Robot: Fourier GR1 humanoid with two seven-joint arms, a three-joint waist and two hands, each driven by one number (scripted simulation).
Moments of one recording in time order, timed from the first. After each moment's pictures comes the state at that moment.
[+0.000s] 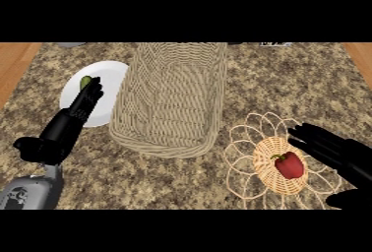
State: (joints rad) left arm -0.17 0.28 -0.03 -1.58 0.03 -0.13 0.02; right arm 0.03 -0.49 -0.04 -1.74 0.87 0.37 -0.68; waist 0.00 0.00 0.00
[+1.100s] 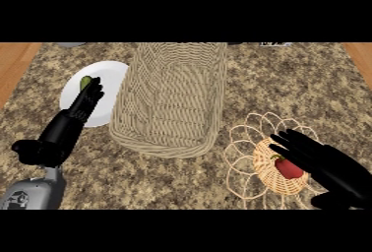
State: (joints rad) left arm -0.16 0.21 0.02 -1.62 -0.03 -0.18 0.04; right arm 0.05 -0.38 0.02 -1.72 1.10 0.30 -0.66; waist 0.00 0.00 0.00
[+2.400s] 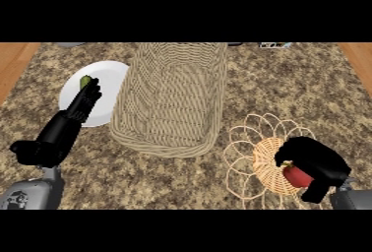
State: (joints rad) left arm -0.16 0.18 0.07 -1.61 -0.07 -0.23 0.03; right arm -0.08 -0.36 0.06 -1.39 1.31 0.18 -0.69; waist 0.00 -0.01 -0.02
